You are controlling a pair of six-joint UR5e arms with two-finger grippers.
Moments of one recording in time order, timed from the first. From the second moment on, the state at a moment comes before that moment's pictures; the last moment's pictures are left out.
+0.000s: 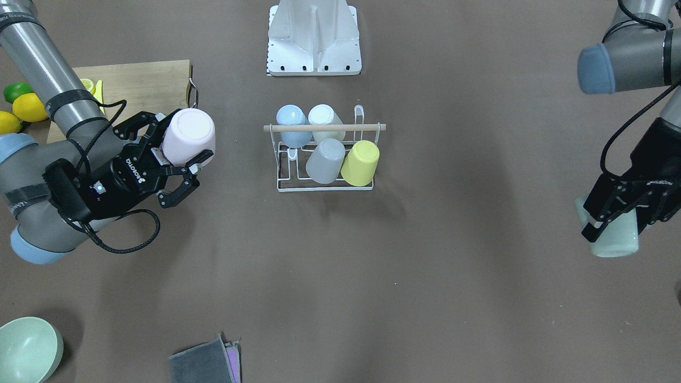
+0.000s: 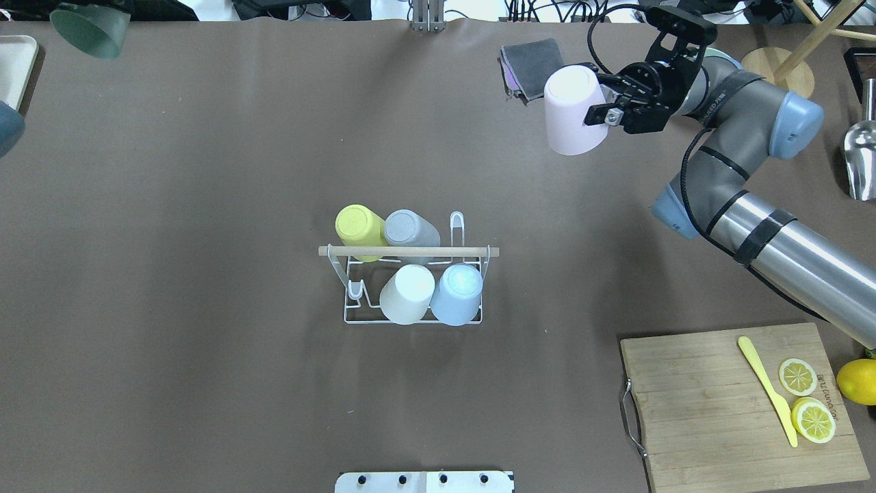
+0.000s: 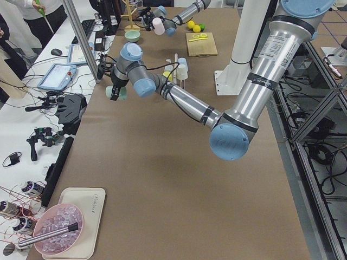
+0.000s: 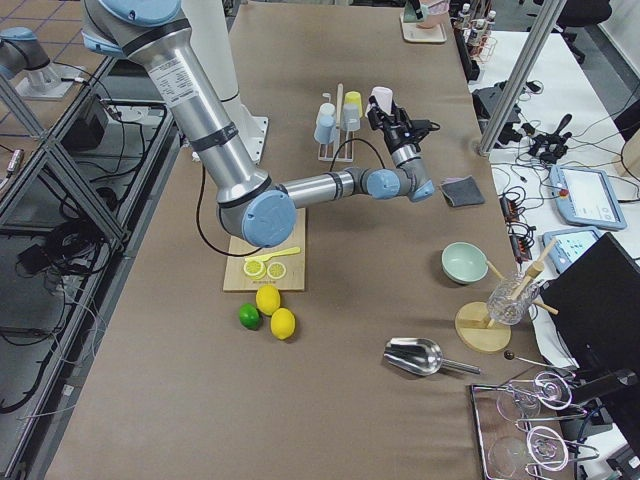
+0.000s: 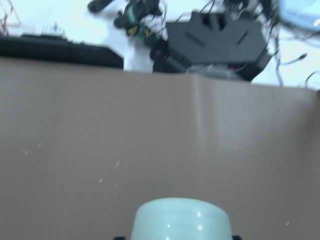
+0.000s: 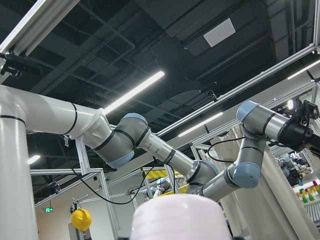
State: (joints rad) left arm -1.21 -1.98 -1.67 -2.16 -2.03 -0.99; right arm 0.90 -0.99 1.17 -1.64 4.19 -1.64
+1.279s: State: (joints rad) left arm -0.76 -1.96 -1.77 -2.85 -1.18 -1.10; right arm 0.76 -0.89 1.08 -1.64 4.24 -1.88
